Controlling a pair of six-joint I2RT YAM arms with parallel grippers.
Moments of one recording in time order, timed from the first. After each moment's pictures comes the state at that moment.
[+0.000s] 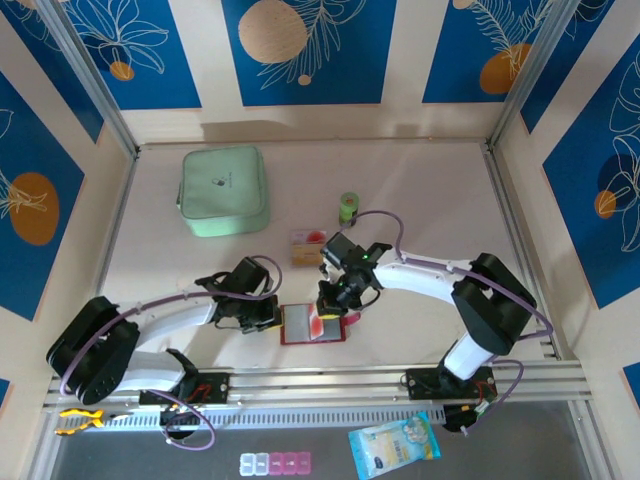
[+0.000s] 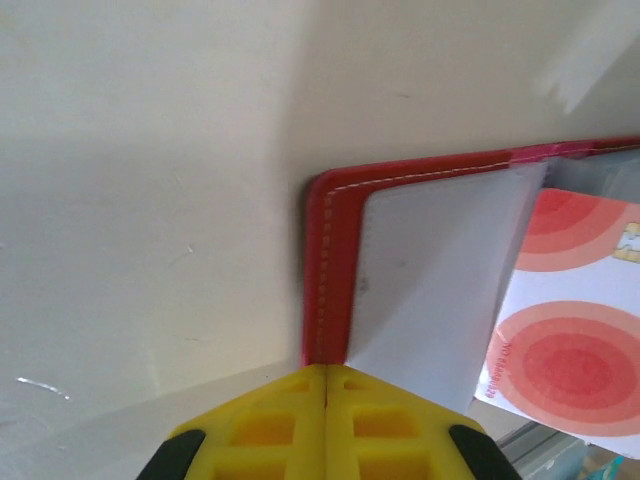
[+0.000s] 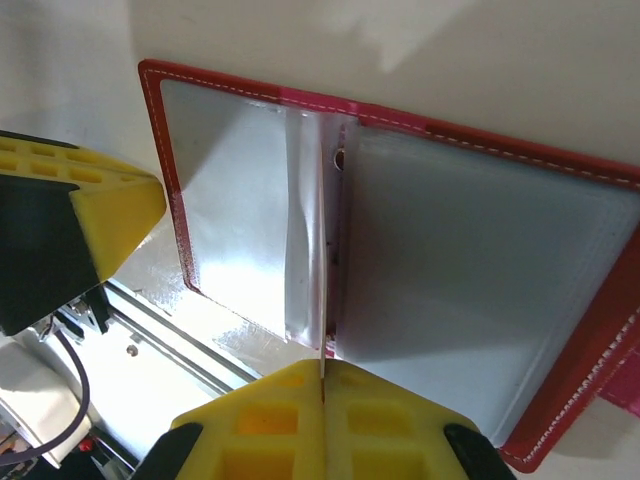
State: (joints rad) left arm -0.70 1.29 0.52 -0.39 0.39 -0.89; right arm 0.86 1.62 0.96 -0.63 -0.49 0.77
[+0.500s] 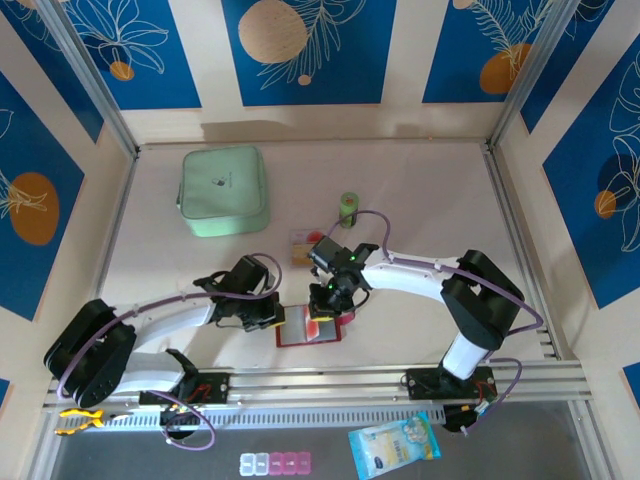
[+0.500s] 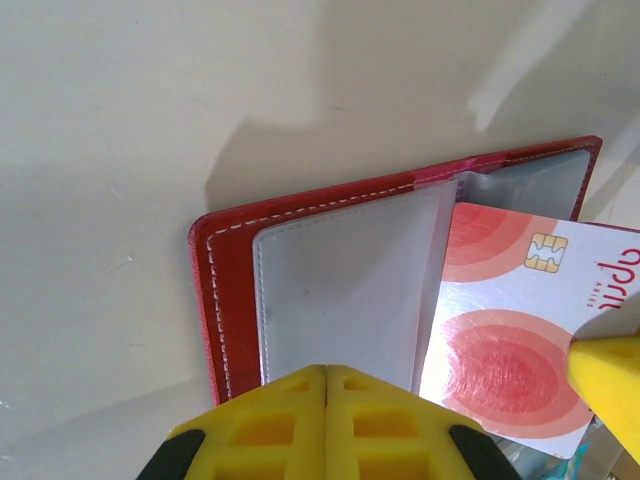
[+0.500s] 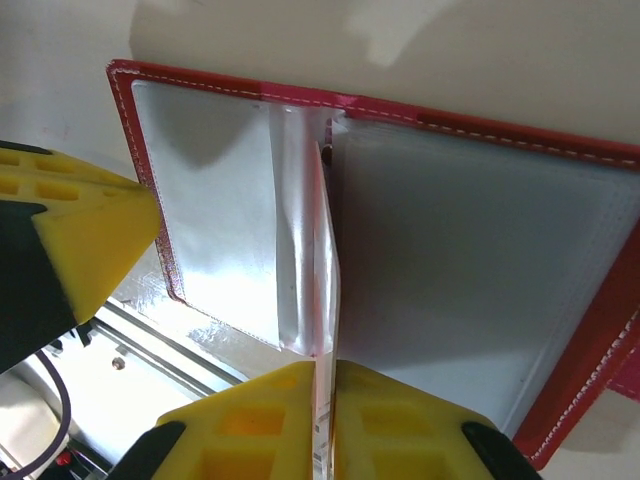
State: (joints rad) left arm -0.70 1.28 0.52 -0.35 0.42 -0.91; right arm 0.90 1.66 1.01 -0.65 -0.44 0.82
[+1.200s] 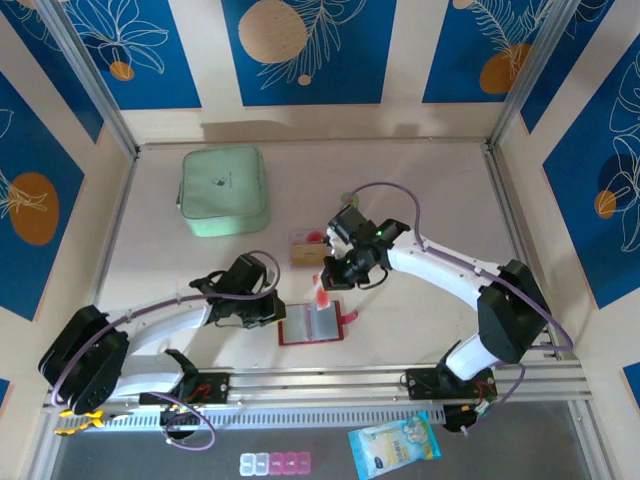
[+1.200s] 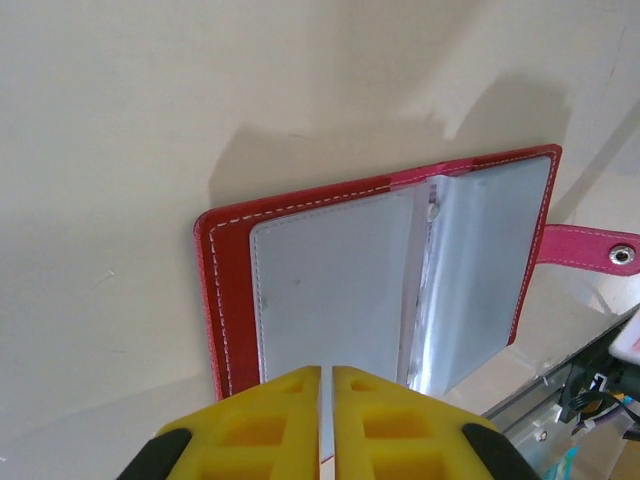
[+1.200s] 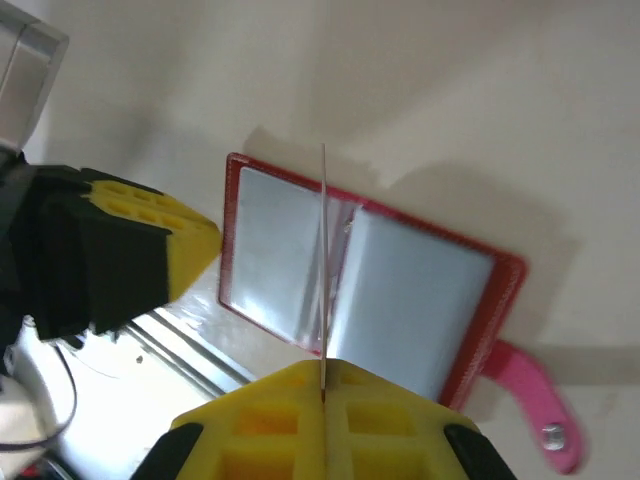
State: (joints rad) left arm -0.70 1.23 0.52 -0.34 0.40 -0.91; right arm 0.75 1.53 1.13 -0.82 -0.40 0.53
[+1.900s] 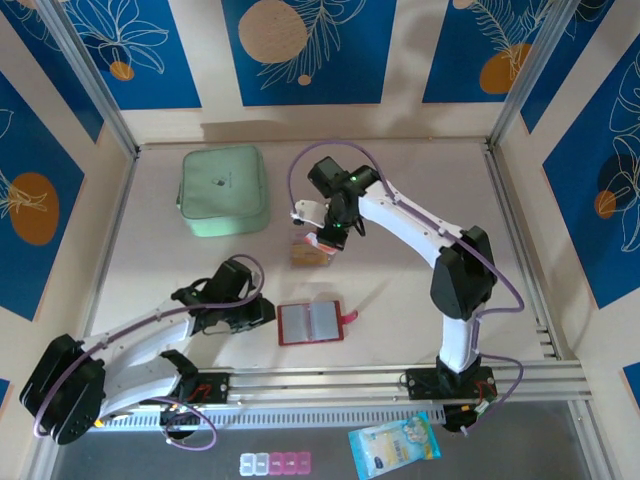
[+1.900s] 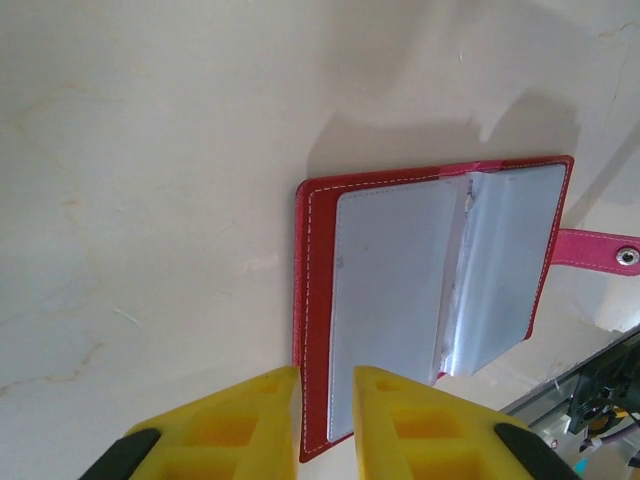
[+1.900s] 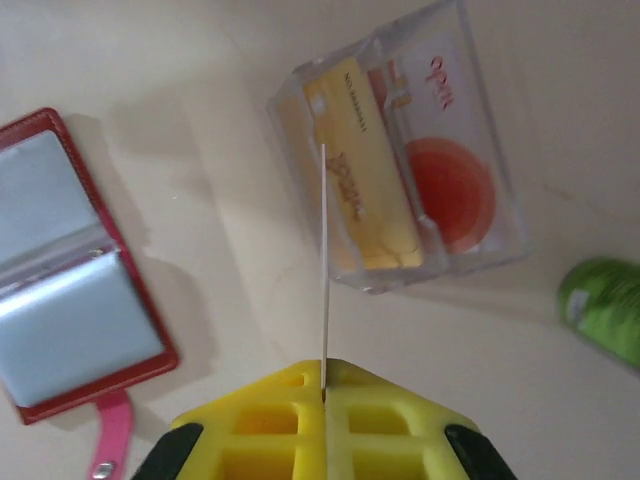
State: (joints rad) left arm -0.64 1.05 0.44 -0.43 0.36 -0.91; right arm 0.69 1.90 1.75 -1.16 -0.13 -0.63
